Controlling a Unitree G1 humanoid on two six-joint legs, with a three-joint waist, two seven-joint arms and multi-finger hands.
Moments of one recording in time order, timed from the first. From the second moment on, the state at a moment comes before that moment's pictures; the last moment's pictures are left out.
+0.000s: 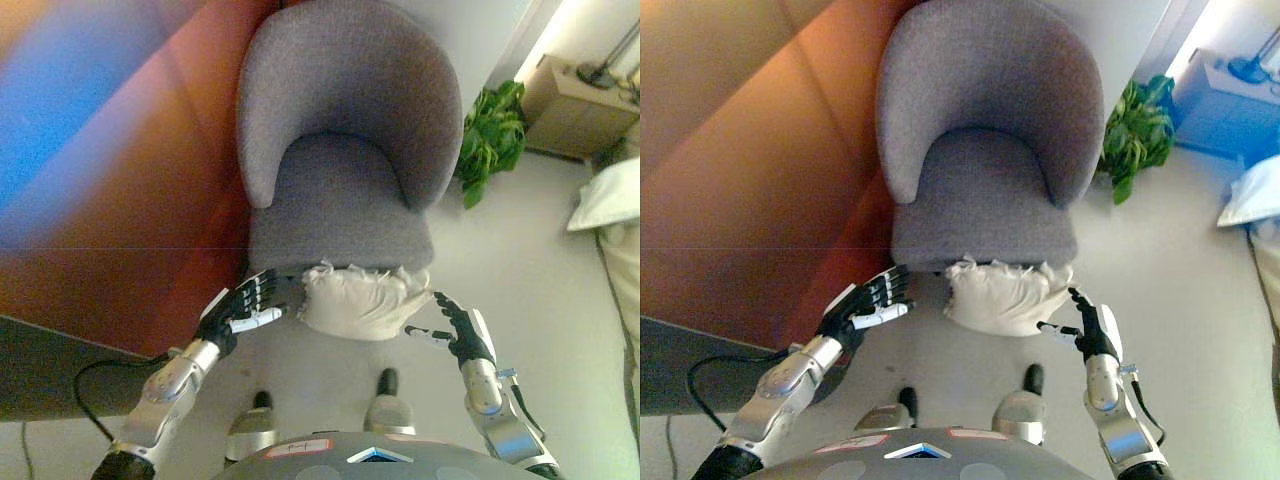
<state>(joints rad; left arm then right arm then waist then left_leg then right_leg) 0.30 0.51 -0.23 0.11 -0.48 -0.06 -0.21 0.31 -0.44 0.19 0.14 -0.17 0.20 -0.28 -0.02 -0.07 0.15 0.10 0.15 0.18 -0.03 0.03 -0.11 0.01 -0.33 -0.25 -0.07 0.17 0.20</state>
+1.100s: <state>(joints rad) -0.13 0.61 -0.34 0.07 -0.59 -0.18 -0.22 -0.44 -0.61 0.23 0.40 -0.31 0.34 -0.50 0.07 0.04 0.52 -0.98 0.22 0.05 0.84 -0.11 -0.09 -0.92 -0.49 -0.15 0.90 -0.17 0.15</state>
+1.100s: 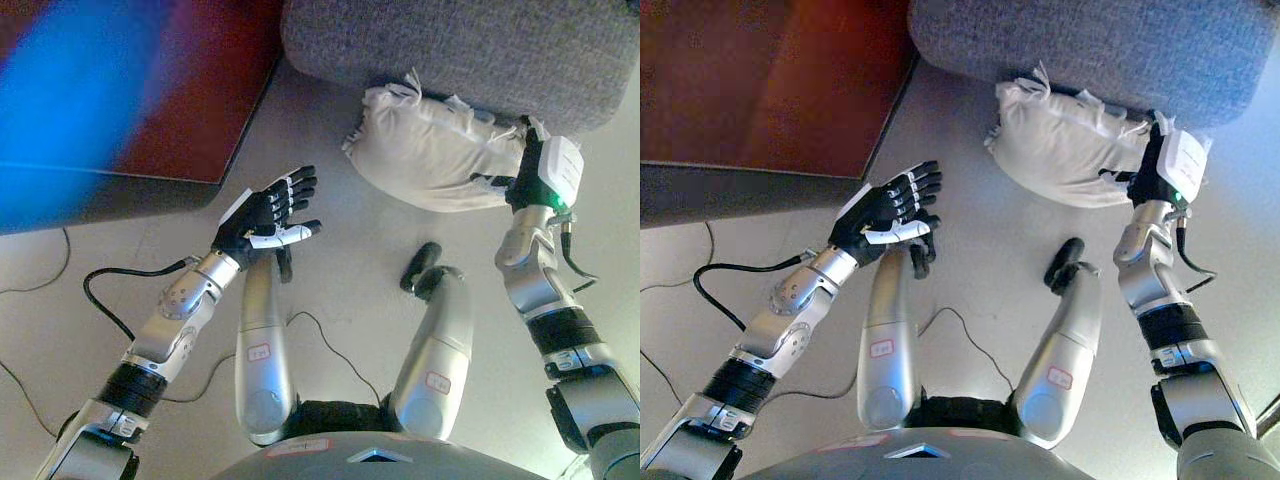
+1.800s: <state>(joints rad) -0.18 0.60 -0.40 0.07 -0.64 -0.19 -0.25 -0.82 -0.62 0.30 0.83 -0.14 0.45 -0.56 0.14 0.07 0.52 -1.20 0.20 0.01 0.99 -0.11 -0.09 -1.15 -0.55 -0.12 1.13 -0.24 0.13</state>
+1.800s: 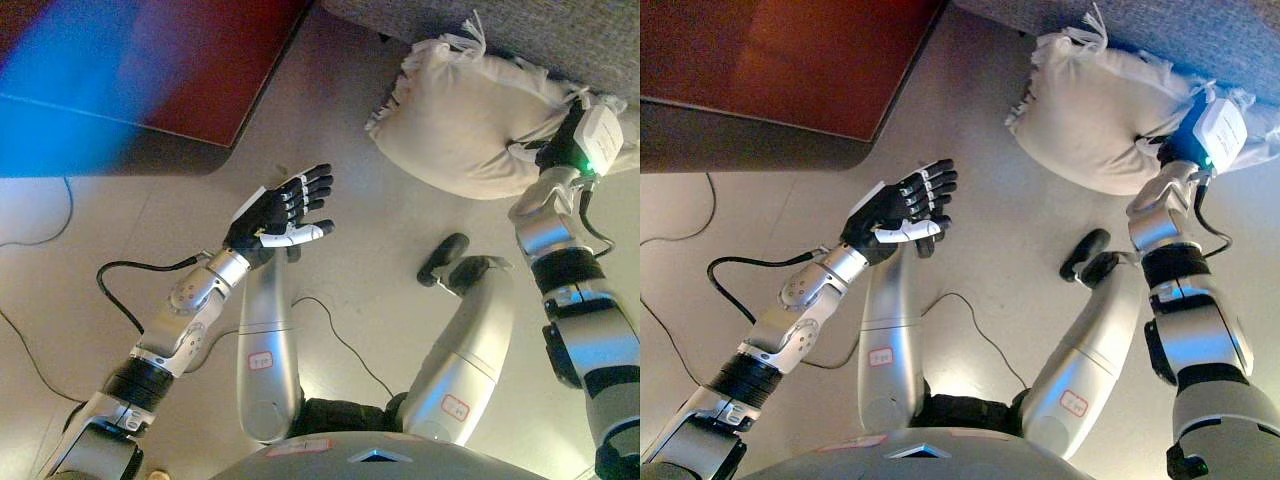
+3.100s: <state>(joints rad) -0.09 0.40 -0.25 0.11 -0.79 -0.17 -0.01 -0.24 -0.46 0.26 0.22 -0.06 0.28 -0.56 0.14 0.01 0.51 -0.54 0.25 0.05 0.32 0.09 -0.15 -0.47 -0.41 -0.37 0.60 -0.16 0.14</state>
